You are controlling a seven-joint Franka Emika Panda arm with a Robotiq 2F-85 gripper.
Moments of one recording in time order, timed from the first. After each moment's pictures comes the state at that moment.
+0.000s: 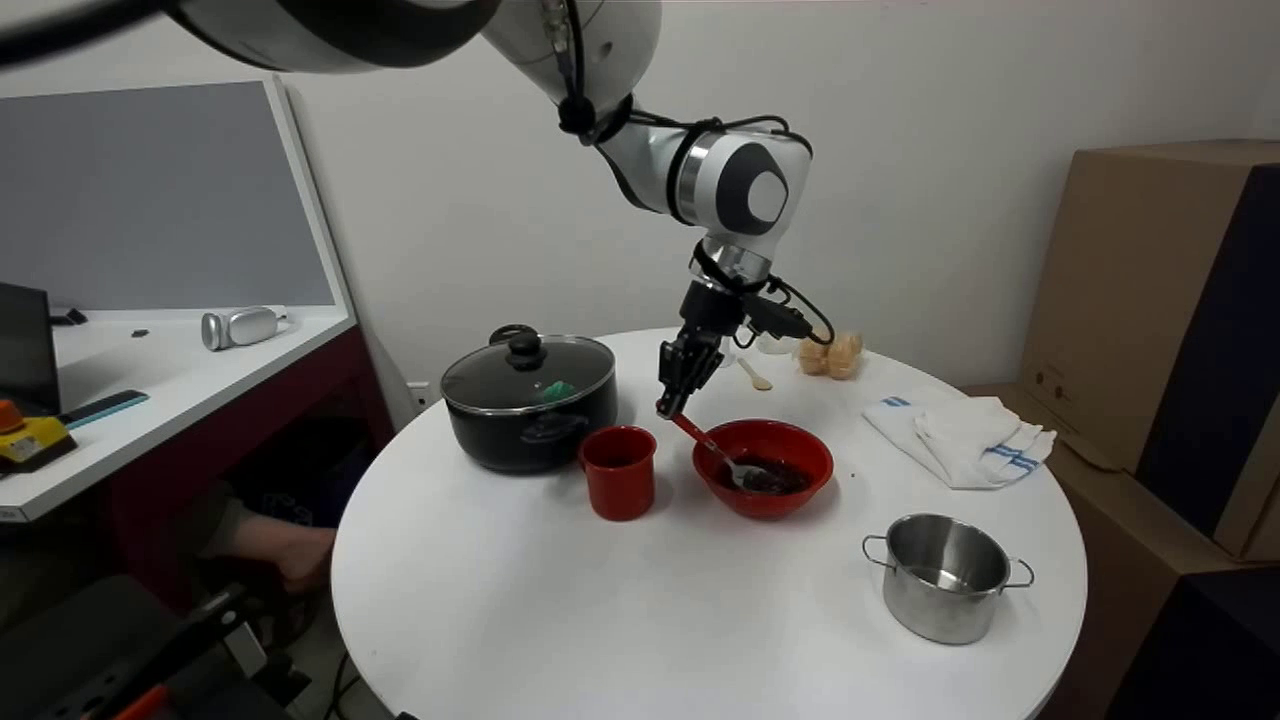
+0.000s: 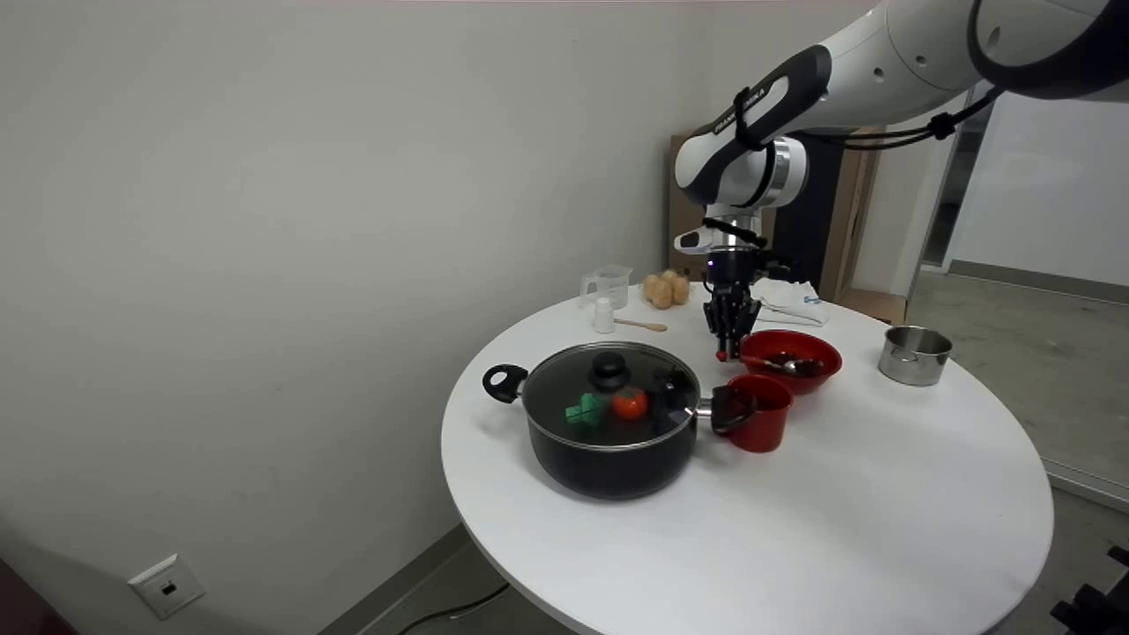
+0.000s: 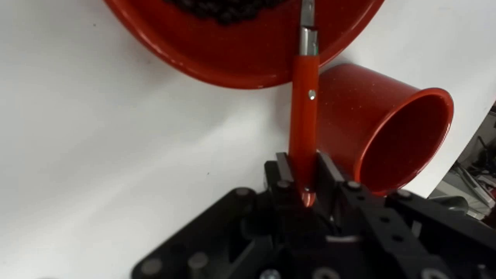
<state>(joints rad) -0.21 1.12 0.07 -1.05 0.11 1.73 -1.62</state>
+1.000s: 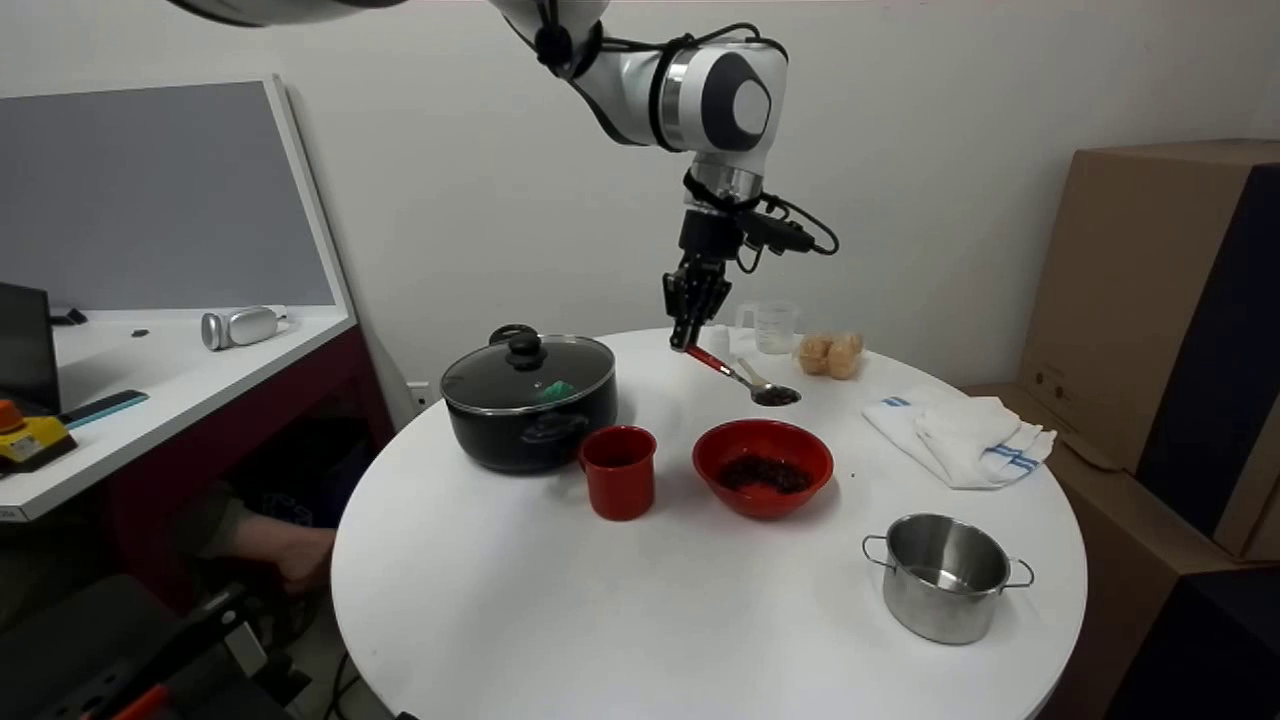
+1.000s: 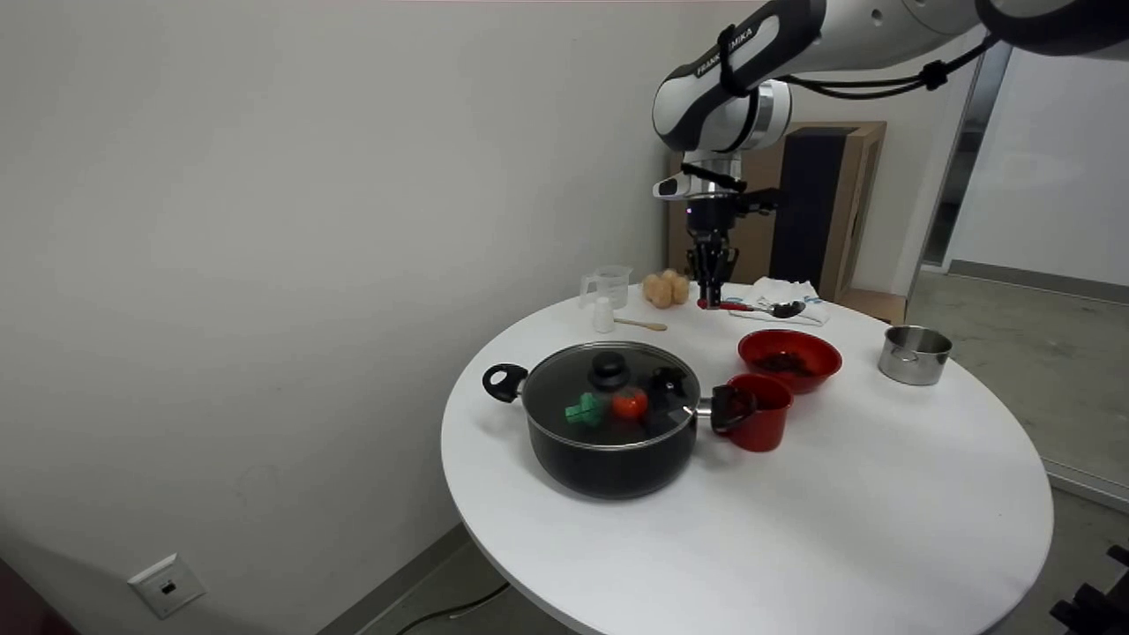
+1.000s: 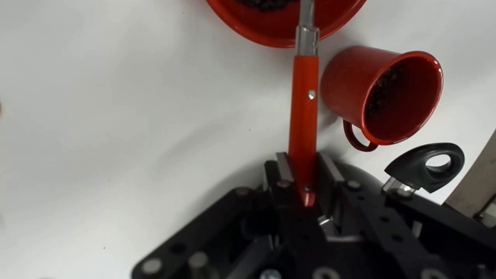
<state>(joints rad) -0.16 1.05 0.06 -0.98 0.04 1.73 -1.52</state>
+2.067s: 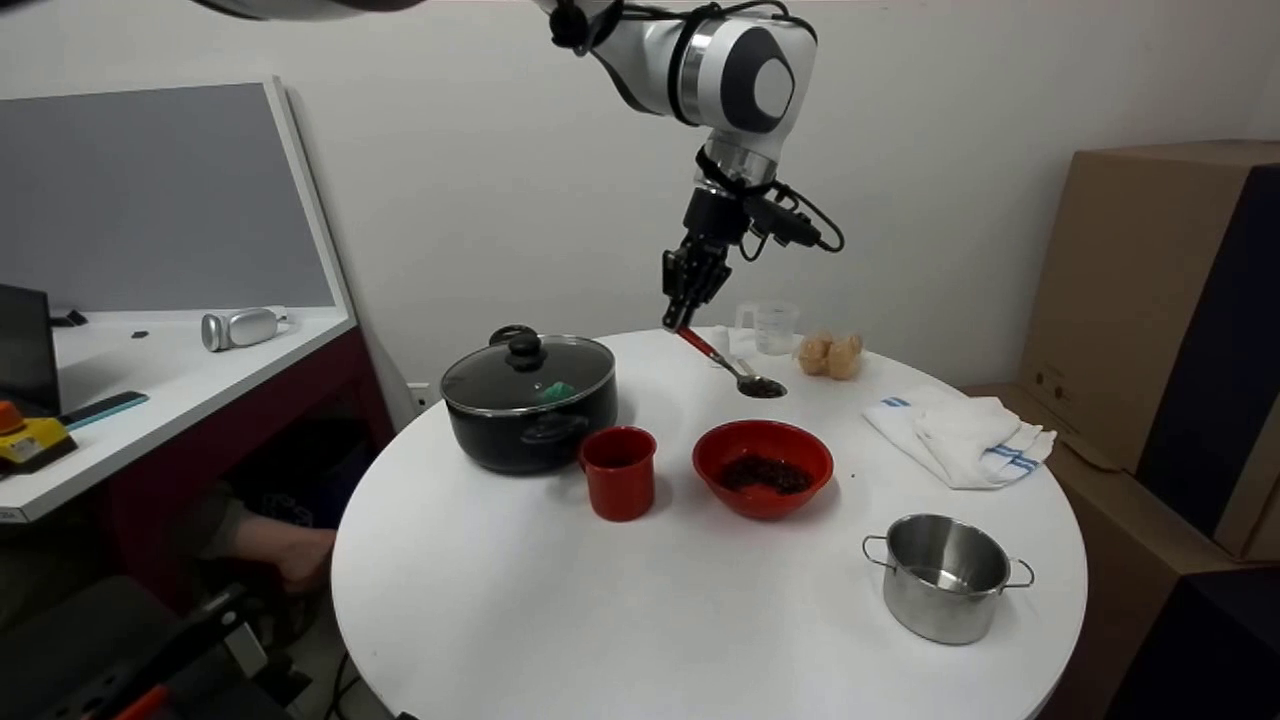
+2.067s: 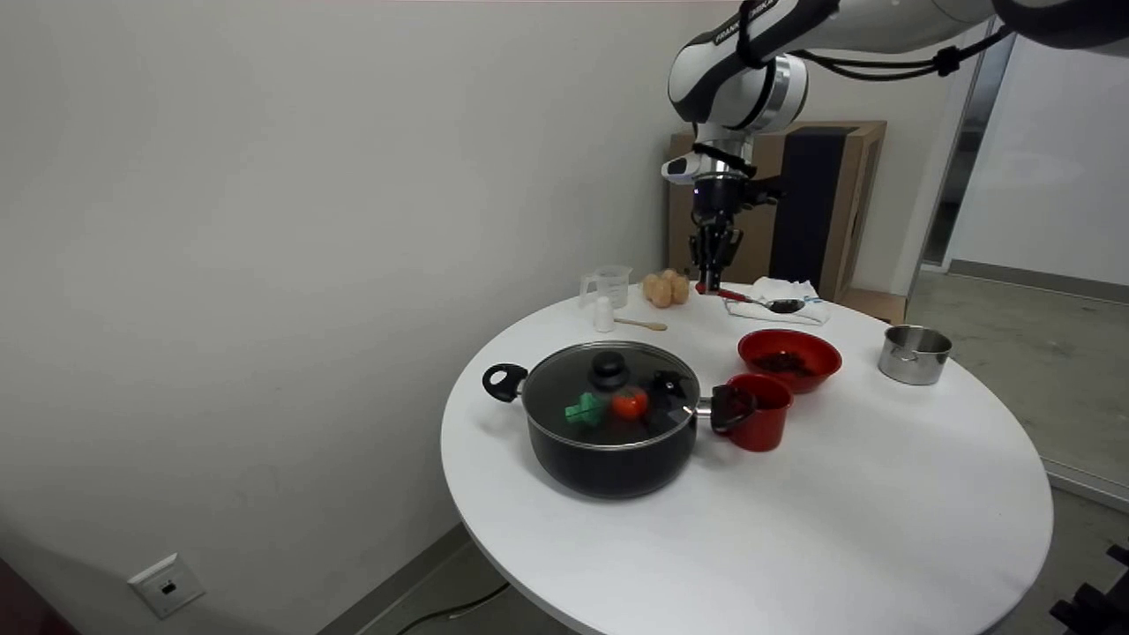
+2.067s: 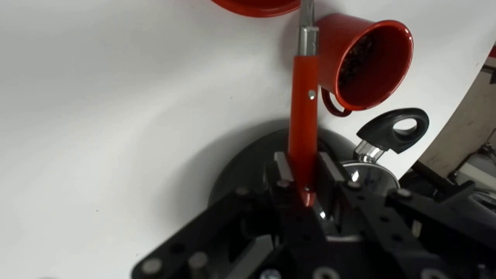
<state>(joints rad) -0.22 1.05 0.11 -0.92 0.12 1.63 -1.54</state>
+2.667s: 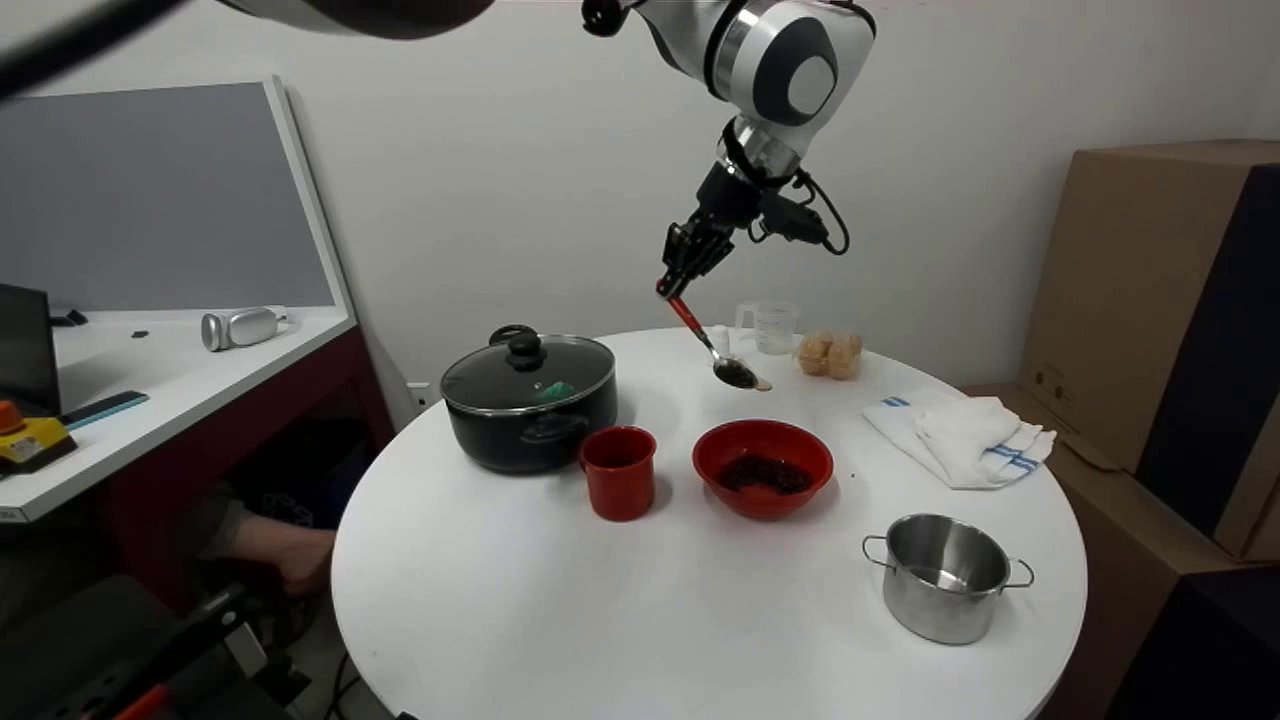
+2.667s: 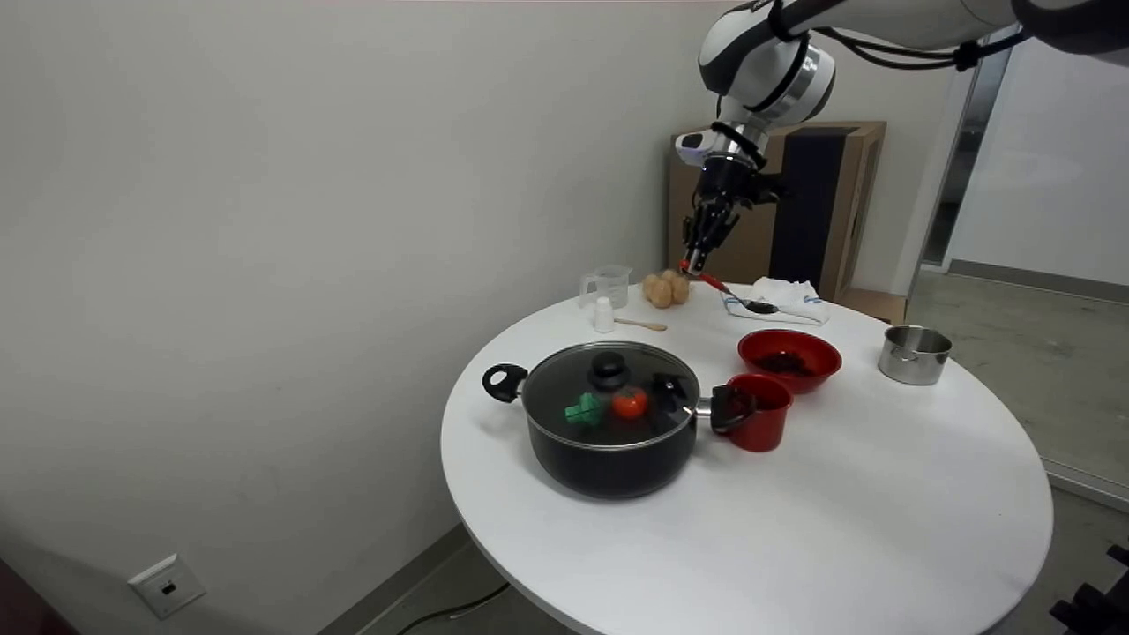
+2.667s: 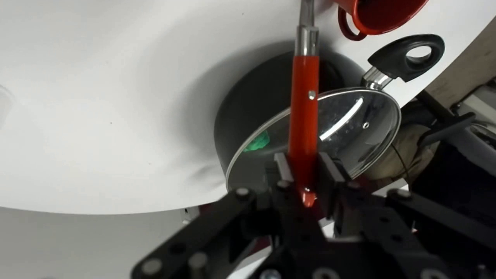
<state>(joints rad) -0.31 1.08 0.20 -0.85 0.29 1.59 -1.61</state>
